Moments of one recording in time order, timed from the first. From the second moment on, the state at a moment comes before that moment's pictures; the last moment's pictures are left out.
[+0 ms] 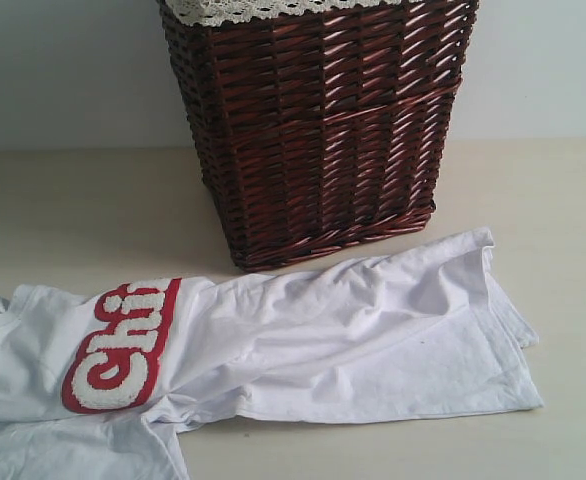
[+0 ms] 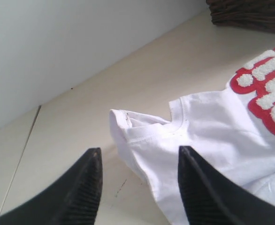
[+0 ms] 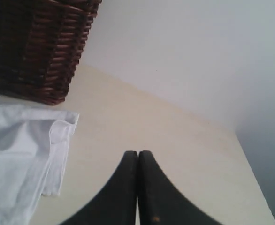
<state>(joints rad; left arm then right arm) 0.06 0.01 0.00 -0.24 0.37 0.73 -0.37 0.20 -0.24 0.74 0.53 -1.19</state>
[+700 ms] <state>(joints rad) 0.06 0.01 0.00 -0.24 0.37 0.73 -0.22 1.29 -0.56 0.88 0.62 -1.51</state>
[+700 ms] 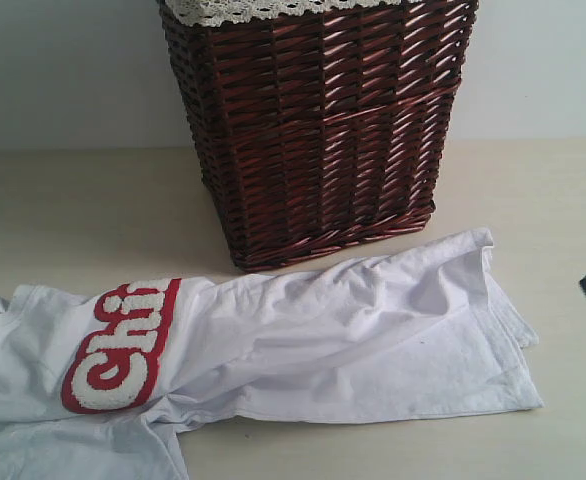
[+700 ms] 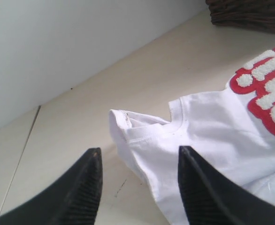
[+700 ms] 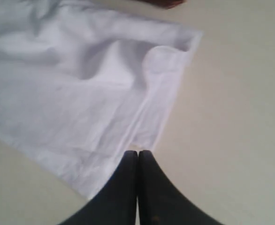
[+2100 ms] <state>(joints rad) 0.06 0.01 0.00 -0.24 0.37 0.73 -0.23 1.88 -0.87 0.49 0.75 -1.28</state>
